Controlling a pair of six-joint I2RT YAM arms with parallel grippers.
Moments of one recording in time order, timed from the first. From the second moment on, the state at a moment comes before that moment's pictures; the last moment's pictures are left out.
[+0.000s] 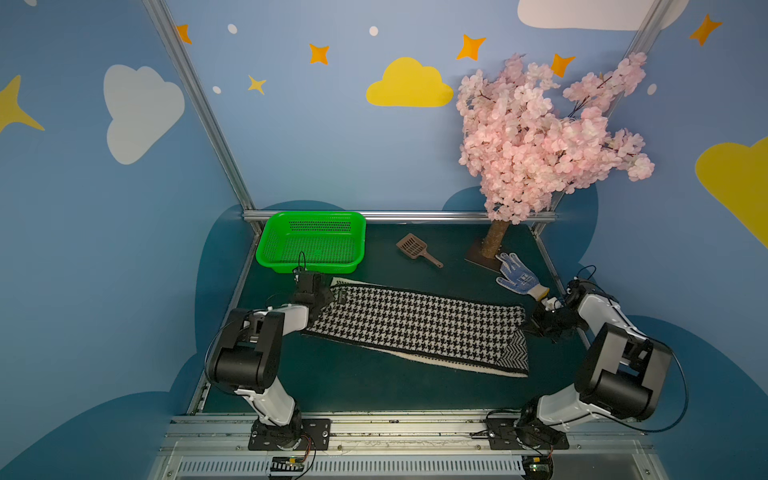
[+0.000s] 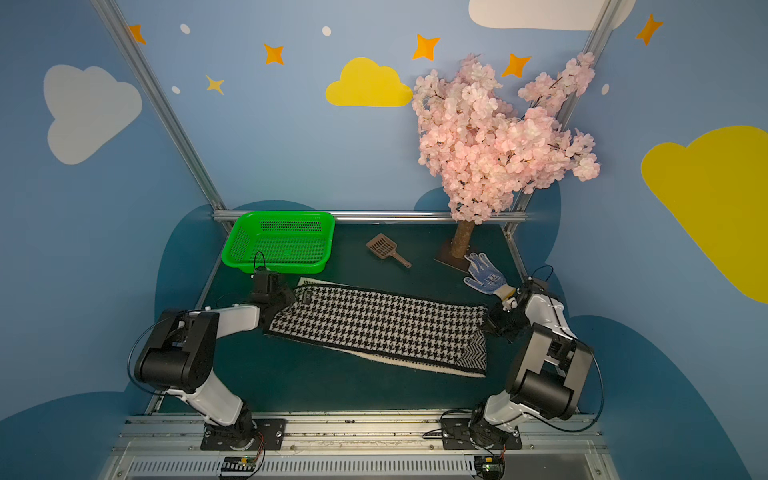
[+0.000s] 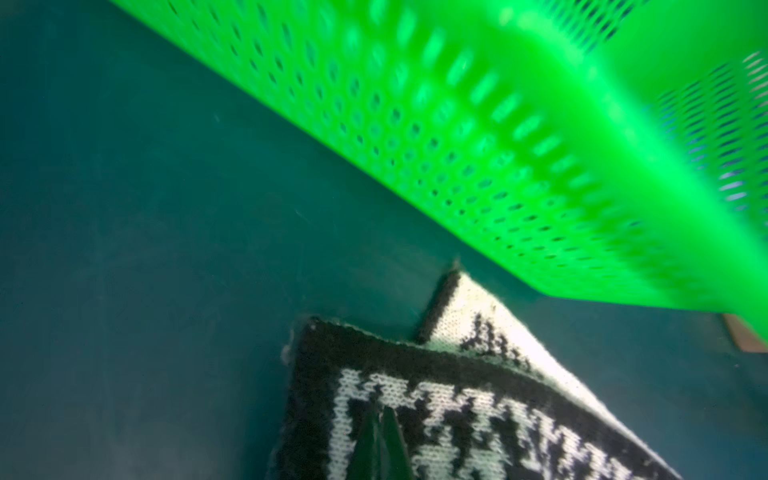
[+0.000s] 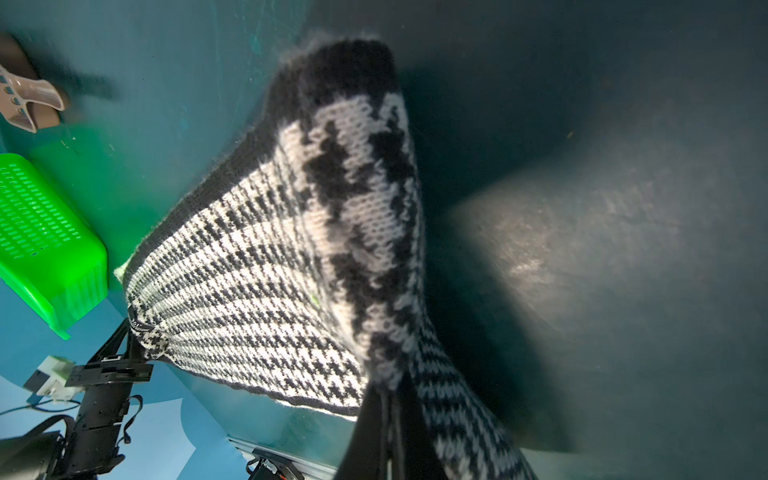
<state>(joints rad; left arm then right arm) -0.09 1.66 0.68 0.27 -0.11 -0.61 -0.40 1.54 0.97 -0.94 -0.49 0.25</state>
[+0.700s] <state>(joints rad) -0.13 1.54 0.52 0.66 -0.25 -0.51 -0.40 1.51 0.97 -0.96 -0.49 0.25</state>
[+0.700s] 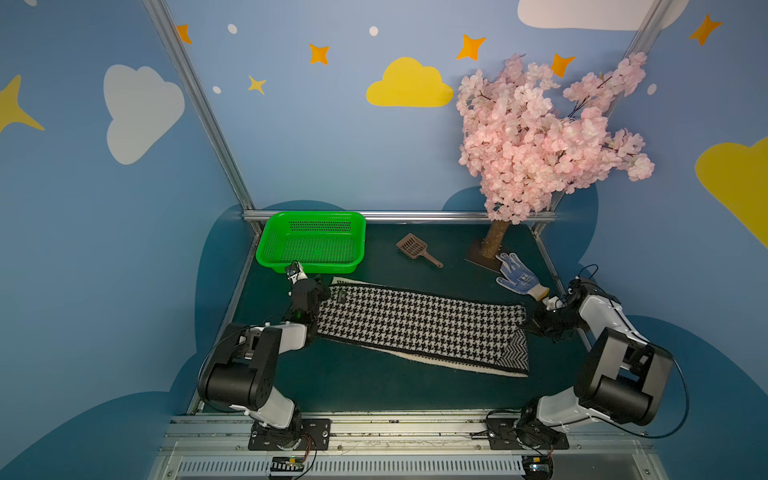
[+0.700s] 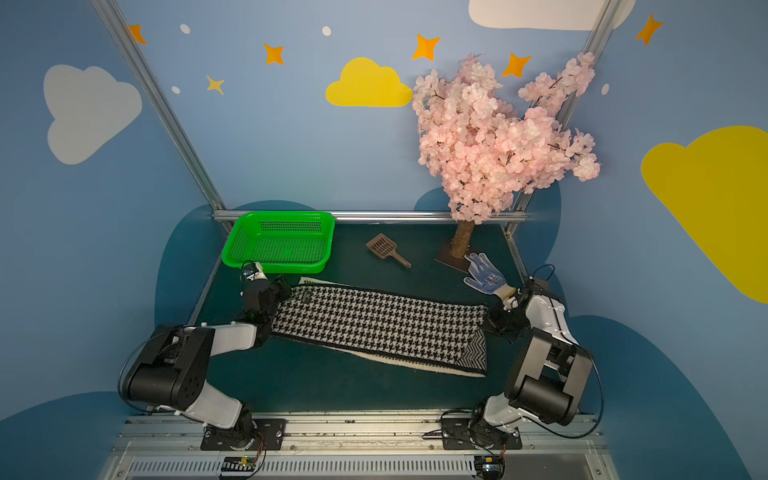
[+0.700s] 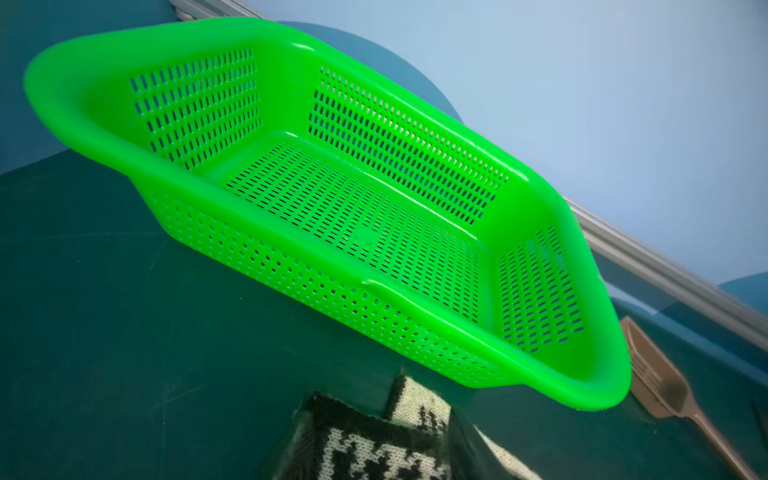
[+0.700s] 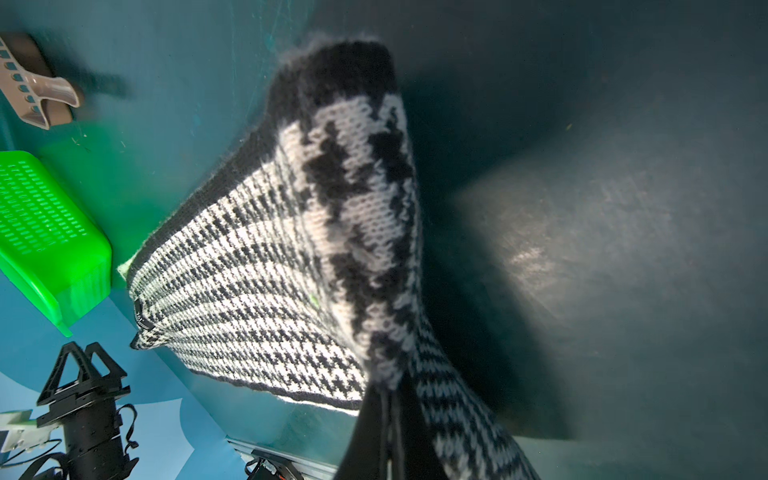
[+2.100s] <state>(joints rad) -0.73 1.60 0.77 -0.09 -0.14 -1.02 -0.40 1.59 1.12 -0.95 -0.47 0.26</state>
